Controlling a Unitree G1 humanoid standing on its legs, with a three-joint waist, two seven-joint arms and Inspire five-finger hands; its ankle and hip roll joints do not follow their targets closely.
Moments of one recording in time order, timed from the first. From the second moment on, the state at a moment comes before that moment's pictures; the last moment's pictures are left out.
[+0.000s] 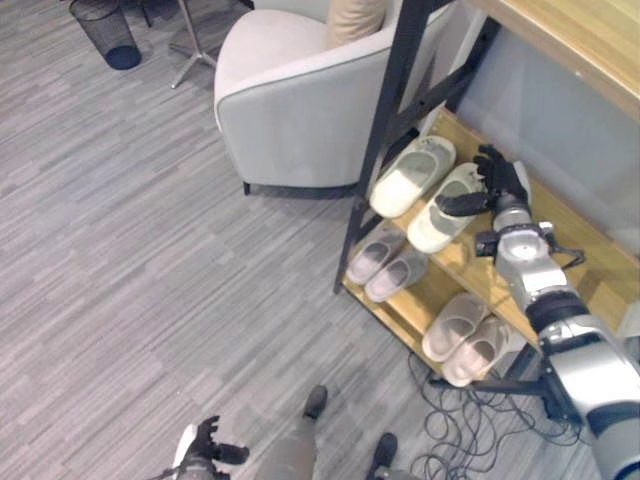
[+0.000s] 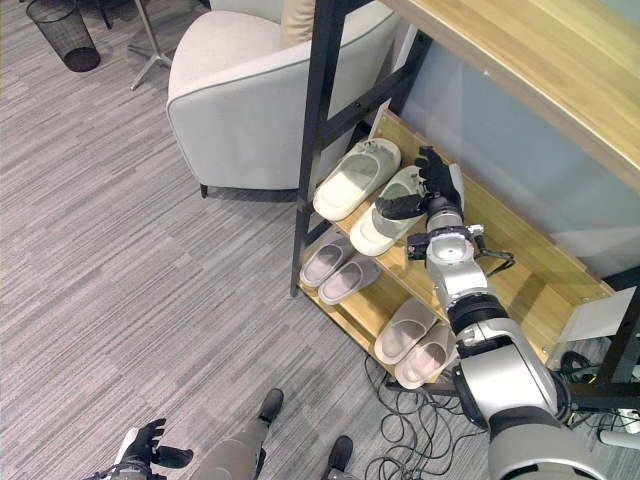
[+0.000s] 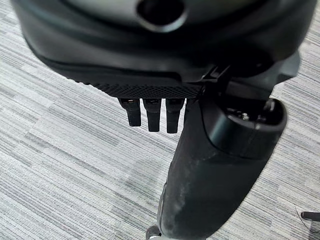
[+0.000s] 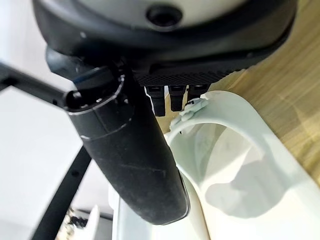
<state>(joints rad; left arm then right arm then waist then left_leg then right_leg) -0.04 0.33 -0.19 1.23 -0.03 -0.14 0.27 -0.88 -0.54 0.27 0.88 0.45 -0.12 -0.22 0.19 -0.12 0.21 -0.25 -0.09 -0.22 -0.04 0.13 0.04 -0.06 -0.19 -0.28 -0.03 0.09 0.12</state>
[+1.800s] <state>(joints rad) 0.02 0.29 -0.12 1.29 -0.03 -0.13 0.24 -0.28 -0.22 0.23 0.52 0.39 -0.22 -0.15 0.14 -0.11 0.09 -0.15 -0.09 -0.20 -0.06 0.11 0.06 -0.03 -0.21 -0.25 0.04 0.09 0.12</state>
